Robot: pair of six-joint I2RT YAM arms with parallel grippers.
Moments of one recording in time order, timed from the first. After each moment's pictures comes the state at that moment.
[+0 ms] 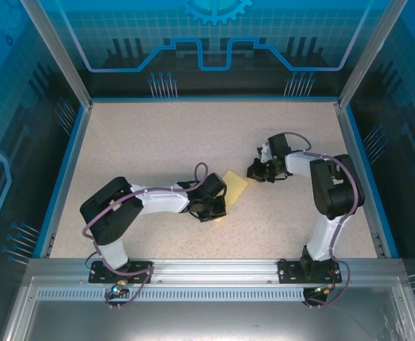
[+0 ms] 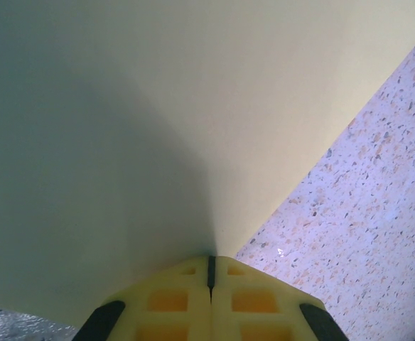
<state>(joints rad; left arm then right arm) -0.87 1.77 0.92 -0.27 0.19 -1.14 0.20 1.85 1.00 -0.30 -0.53 0.47</state>
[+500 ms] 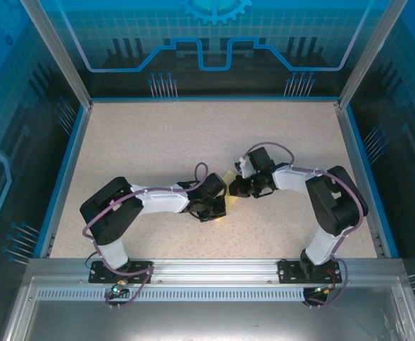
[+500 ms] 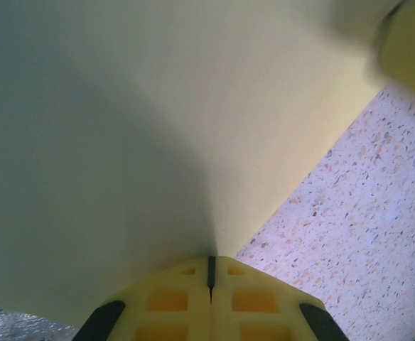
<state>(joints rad) -0.87 1.77 0.92 -0.27 0.19 -1.14 0.44 1.74 0.85 -0.25 -0.60 0.45</state>
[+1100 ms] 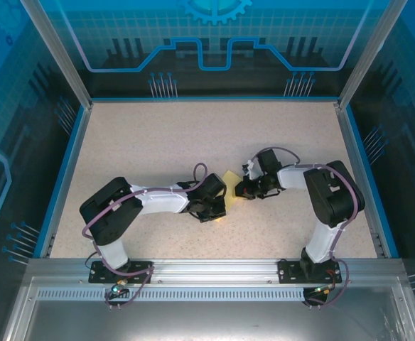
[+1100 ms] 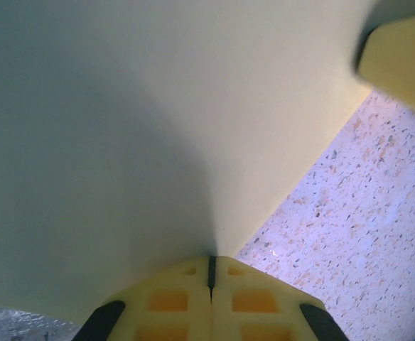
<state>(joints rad) -0.87 1.76 0.92 -0.27 0.19 -1.16 0.32 1.80 0.83 -0.21 -0.68 0.45</state>
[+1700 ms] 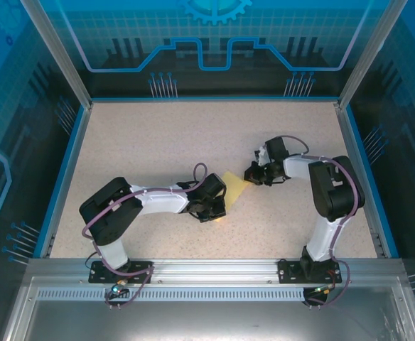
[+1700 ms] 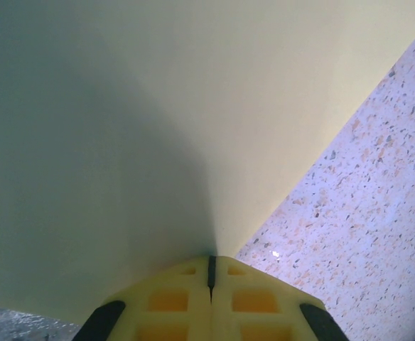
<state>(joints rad) -0.87 1.76 0.92 -0.27 0.19 -1.16 0.22 1.85 0.96 -0.25 -0.53 0.50</state>
